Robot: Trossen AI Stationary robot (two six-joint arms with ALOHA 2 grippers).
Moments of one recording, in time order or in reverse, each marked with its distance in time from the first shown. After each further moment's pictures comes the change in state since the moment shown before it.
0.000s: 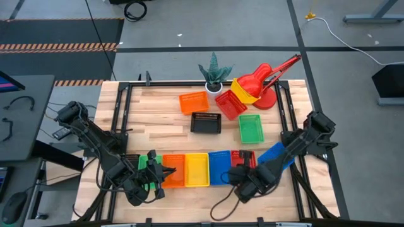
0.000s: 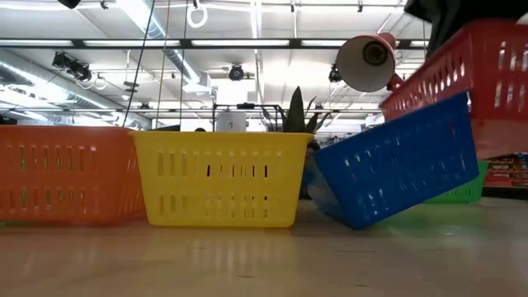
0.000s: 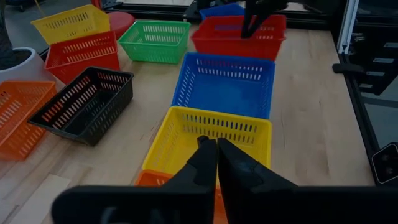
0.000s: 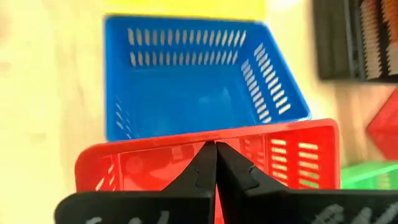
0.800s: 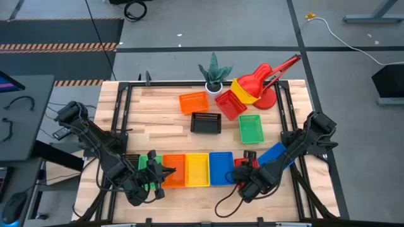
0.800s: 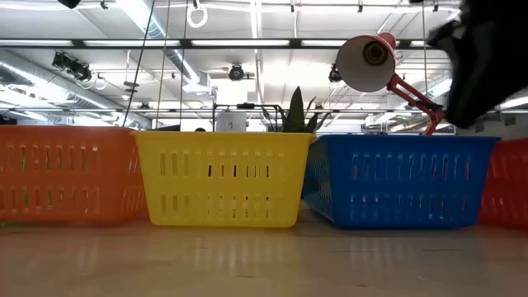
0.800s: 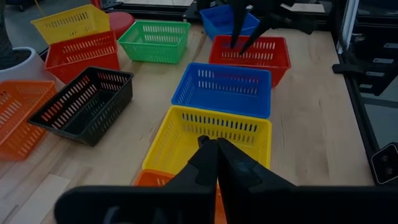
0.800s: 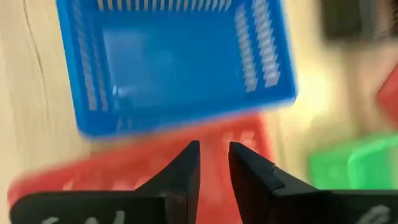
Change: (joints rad) left arm 0.000 0.000 0.000 0.002 0.000 0.000; right arm 0.008 -0.006 -0.143 0.033 -0.028 0.109
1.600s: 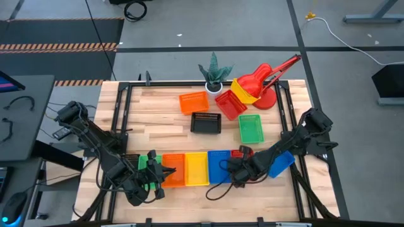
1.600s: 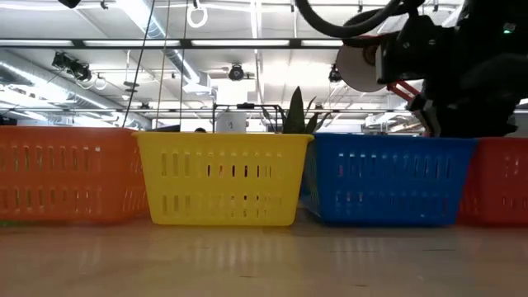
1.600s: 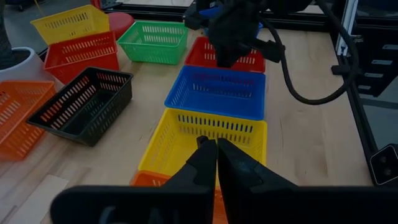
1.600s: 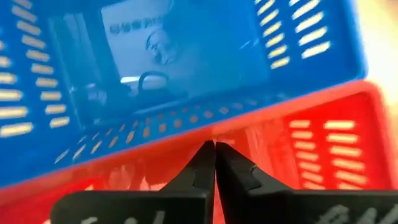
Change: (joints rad) left arm 0.000 0.000 0.000 0.005 0.000 0.000; right arm -0.153 -0.003 -0.193 0.305 -0.127 -0.053
